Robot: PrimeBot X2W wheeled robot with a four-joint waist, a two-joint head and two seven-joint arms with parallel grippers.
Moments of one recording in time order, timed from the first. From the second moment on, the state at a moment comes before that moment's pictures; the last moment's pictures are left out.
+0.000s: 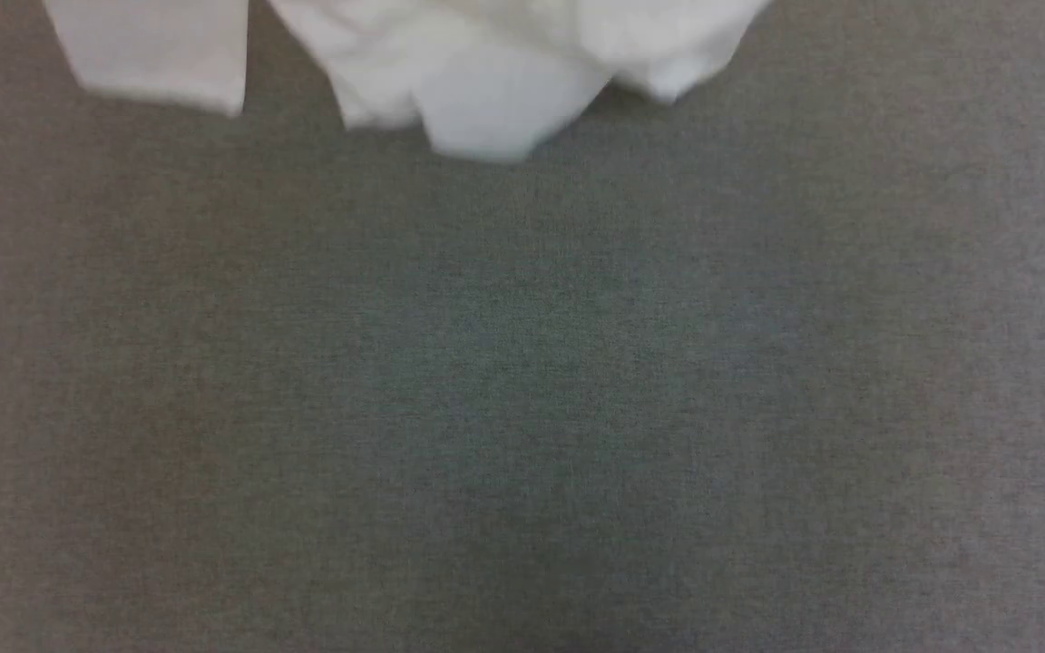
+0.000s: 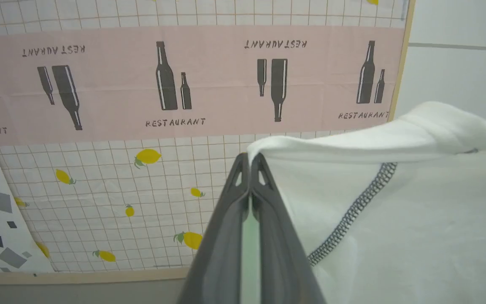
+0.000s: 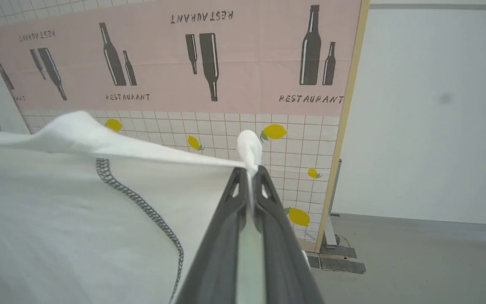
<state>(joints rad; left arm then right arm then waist) -1.48 0.37 -0.18 0.51 -0.45 -0.04 0.23 -1.50 -0.04 -0.21 0.42 0.05 0.13 0.58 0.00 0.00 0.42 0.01</state>
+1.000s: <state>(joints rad) -1.25 0.38 -0.30 0.62 -0.56 -0.13 -0.03 -1.24 -0.12 -0.04 0.52 0.31 0.13 0.20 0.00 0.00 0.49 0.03</state>
